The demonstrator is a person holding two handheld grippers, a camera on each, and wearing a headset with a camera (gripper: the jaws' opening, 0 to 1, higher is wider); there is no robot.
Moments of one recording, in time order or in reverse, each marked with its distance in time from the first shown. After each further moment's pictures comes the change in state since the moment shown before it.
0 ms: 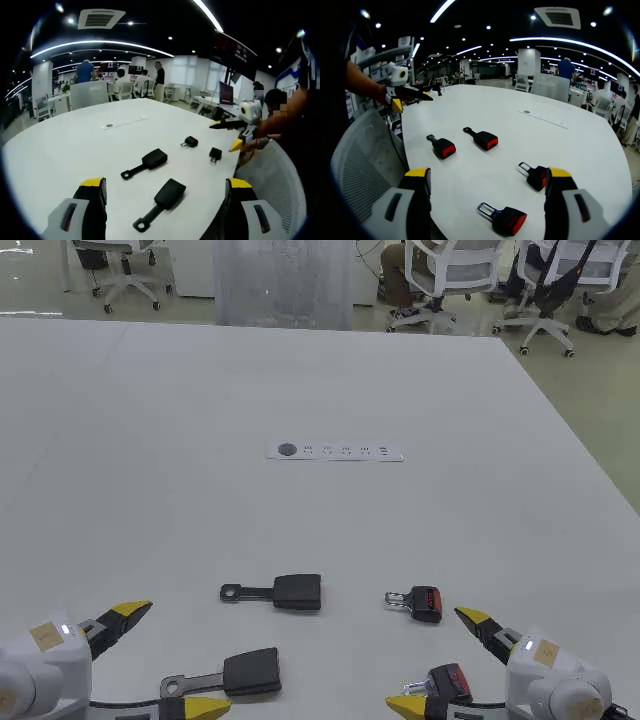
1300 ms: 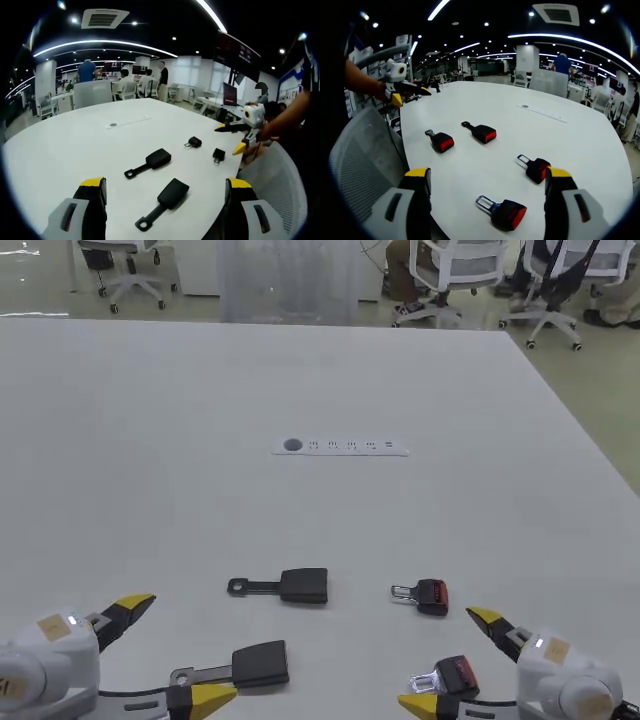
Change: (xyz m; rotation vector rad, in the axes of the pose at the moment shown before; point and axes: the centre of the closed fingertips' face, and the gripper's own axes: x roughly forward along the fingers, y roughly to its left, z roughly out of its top) left arm -0.003 -0.001 0.002 -0.007 -0.003 0.017; right arm -0.004 0.001 -0.008 0.003 0.013 -0.001
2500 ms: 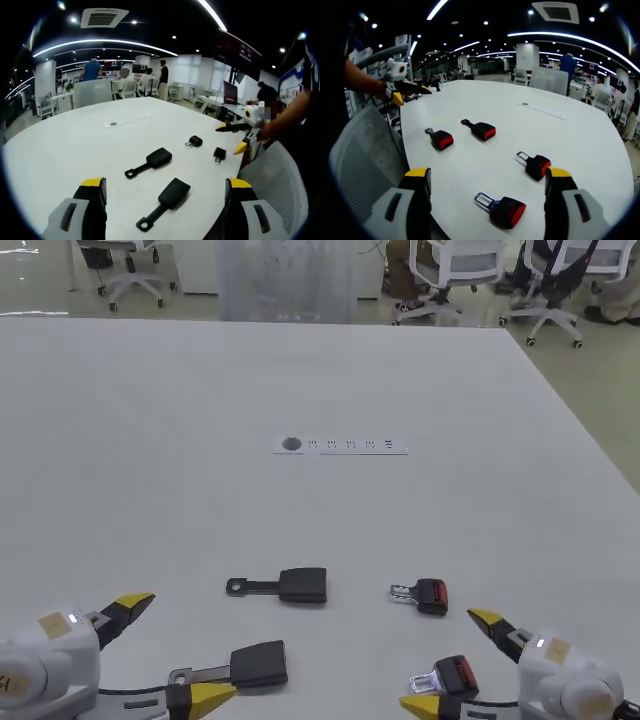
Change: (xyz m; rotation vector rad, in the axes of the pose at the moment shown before) left arm 0.004 0.005 -0.003 0.003 0.014 0.002; right arm -0.001 -0.003 -0.006 0.011 0.013 0.006
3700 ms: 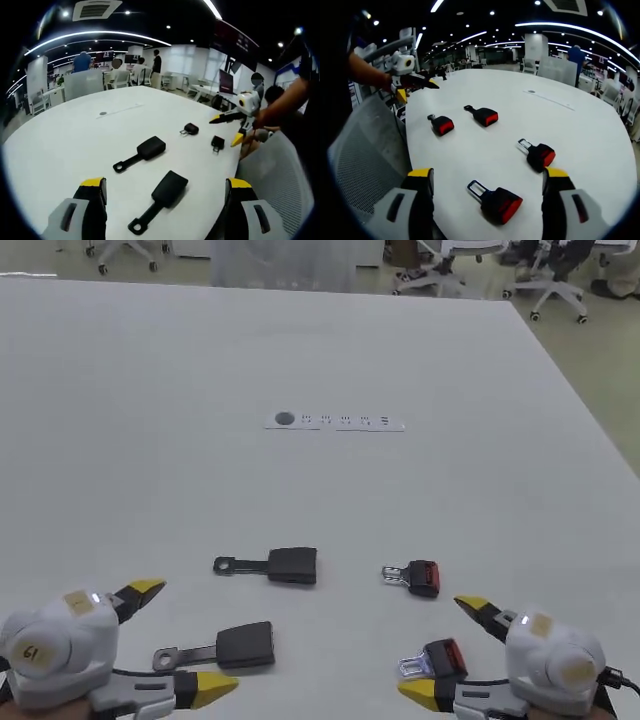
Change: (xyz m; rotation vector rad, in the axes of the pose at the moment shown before) left arm 0.034 -0.016 -0.019 0.018 0.099 -0.063; right arm 0.010 -0.010 -0.028 -0.024 0.108 0.093
